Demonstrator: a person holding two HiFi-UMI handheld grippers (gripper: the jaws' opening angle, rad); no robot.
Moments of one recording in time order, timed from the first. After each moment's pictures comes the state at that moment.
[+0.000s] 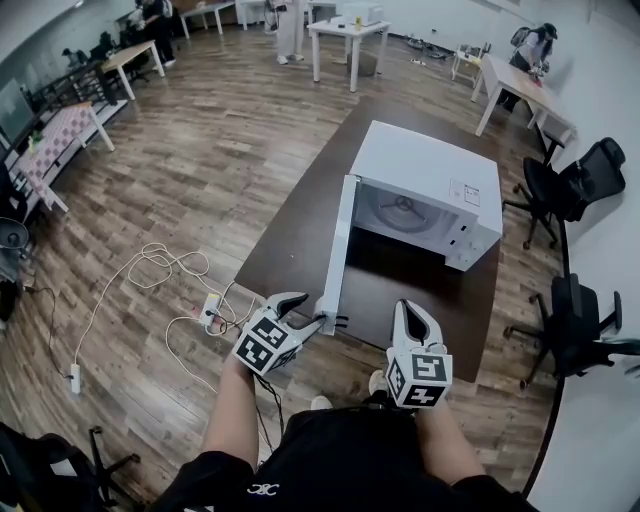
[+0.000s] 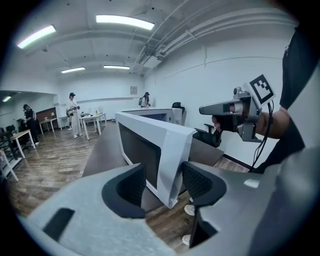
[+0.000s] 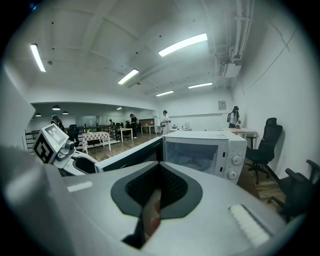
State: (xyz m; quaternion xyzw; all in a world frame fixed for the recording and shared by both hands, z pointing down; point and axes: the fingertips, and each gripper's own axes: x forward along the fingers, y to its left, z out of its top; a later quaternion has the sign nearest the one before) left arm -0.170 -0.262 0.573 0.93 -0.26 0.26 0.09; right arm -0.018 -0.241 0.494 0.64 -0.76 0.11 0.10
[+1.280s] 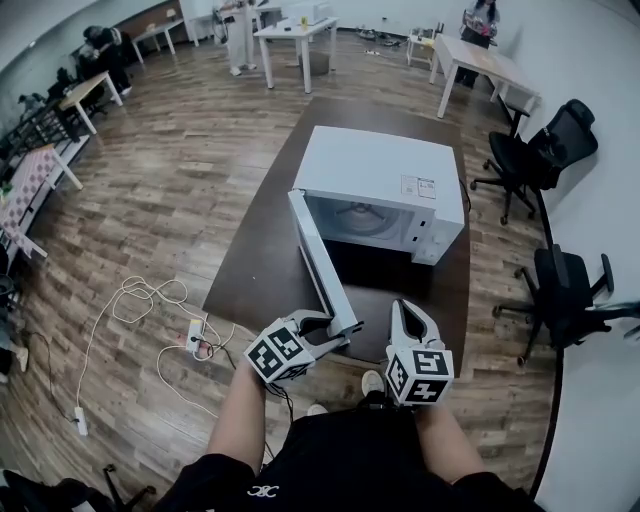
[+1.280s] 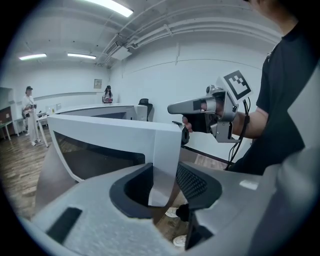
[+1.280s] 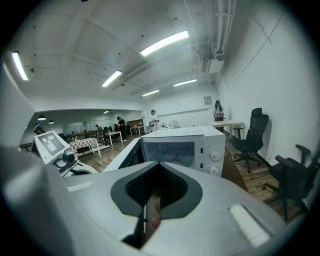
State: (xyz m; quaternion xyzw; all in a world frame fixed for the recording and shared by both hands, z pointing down) left arm -0.036 -0.240 0.576 0.96 -0.06 0.27 0.08; right arm 0.070 -0.256 0.500 0.68 -0.71 0.16 0.07
